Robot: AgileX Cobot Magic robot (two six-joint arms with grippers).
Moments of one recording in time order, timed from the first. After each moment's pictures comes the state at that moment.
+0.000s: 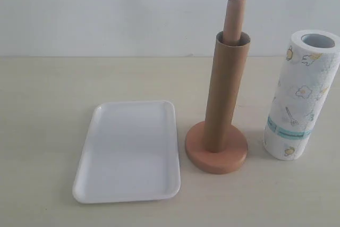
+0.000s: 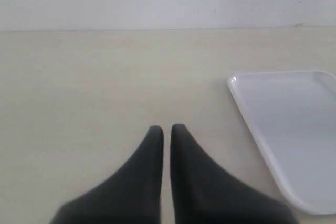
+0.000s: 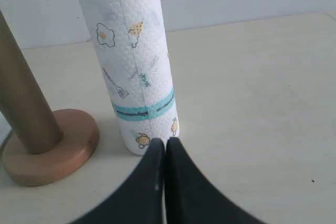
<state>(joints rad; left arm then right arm) -0.02 0.00 0.00 -0.02 0.34 0.01 0.06 0.01 0.00 0.08 0.33 0.08</state>
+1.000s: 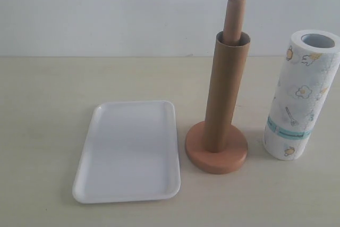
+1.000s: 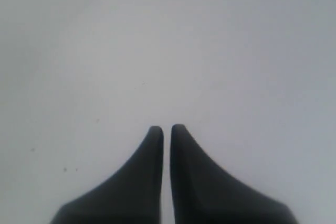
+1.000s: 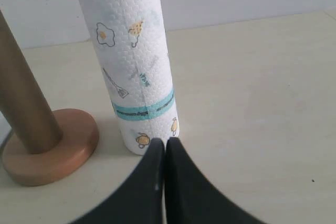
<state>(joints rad) -0.02 0.01 -0.41 -0.30 -0.19 -0.33 0.06 0.01 0.00 0.08 0.33 0.08</state>
